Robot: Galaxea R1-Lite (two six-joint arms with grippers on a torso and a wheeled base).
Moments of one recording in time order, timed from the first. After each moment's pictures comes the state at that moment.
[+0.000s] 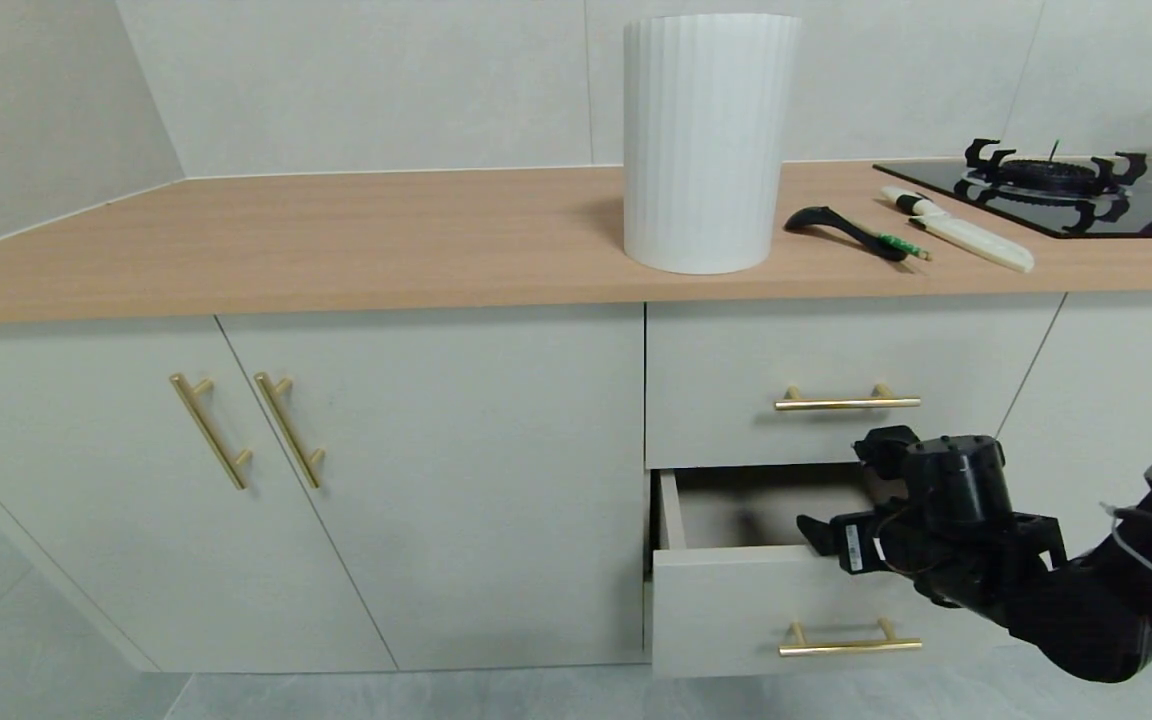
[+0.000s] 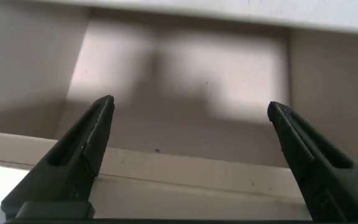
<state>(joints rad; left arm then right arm) 0.00 0.00 0.00 0.00 -0.01 0.00 0.37 2.02 -0.59 -0.84 -0.19 0.09</state>
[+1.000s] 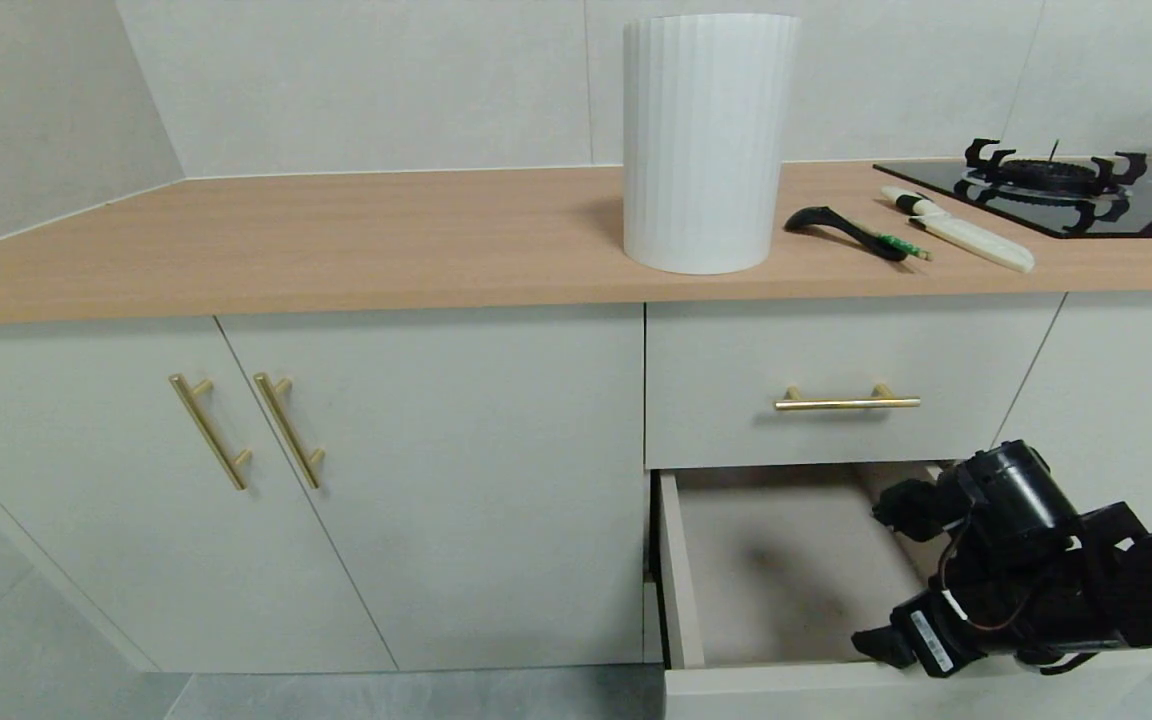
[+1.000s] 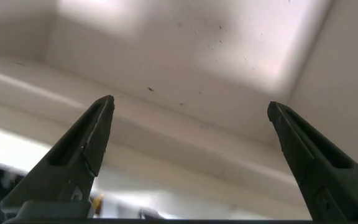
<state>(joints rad) 0.00 0.00 0.00 0.00 -0.01 0.00 0.39 1.77 -0.64 -0.10 -0.06 -0.06</state>
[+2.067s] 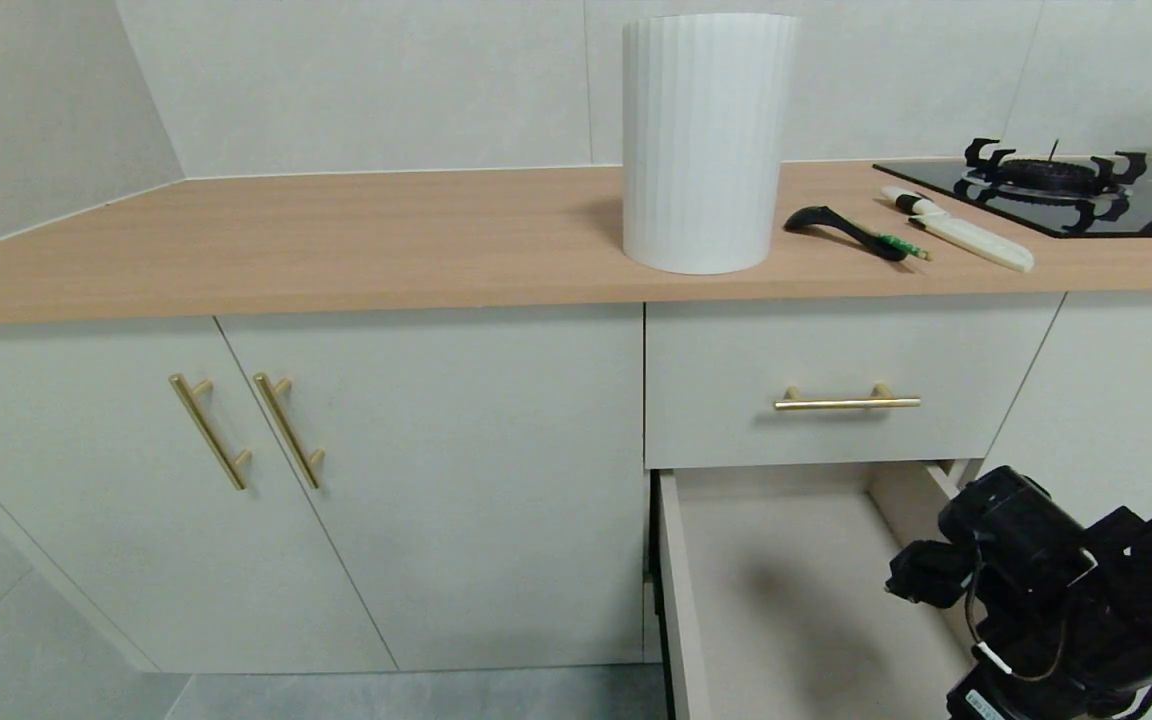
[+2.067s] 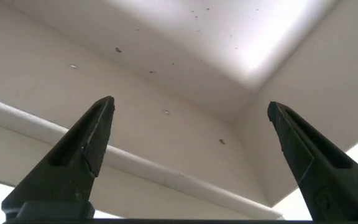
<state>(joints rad) 0.00 0.00 0.00 0.00 -0.01 0.00 0.43 1.72 -0.72 0.32 -0.08 -0.16</state>
